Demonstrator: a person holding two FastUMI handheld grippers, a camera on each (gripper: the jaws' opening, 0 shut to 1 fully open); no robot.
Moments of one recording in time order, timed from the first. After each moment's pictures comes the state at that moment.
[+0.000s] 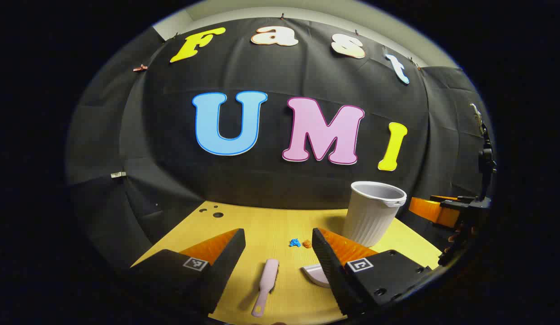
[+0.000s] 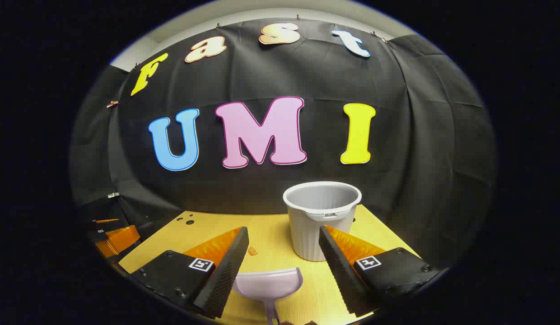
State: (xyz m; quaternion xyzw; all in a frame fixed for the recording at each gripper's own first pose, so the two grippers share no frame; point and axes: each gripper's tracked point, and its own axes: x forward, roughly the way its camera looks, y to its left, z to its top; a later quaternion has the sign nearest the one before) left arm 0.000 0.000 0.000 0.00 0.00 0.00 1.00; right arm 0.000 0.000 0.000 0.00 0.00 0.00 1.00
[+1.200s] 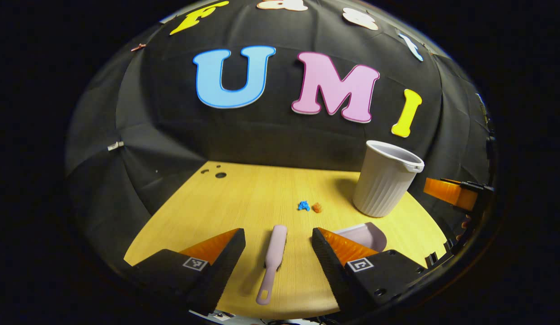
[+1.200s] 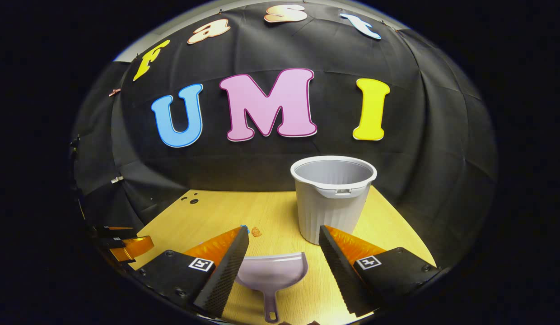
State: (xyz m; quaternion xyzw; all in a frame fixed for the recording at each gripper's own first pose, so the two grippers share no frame) left arm 0.029 0.027 -0.092 -0.02 0.15 0.01 0.99; right arm 0.020 0.003 -0.044 -0.01 0.08 0.03 1.00
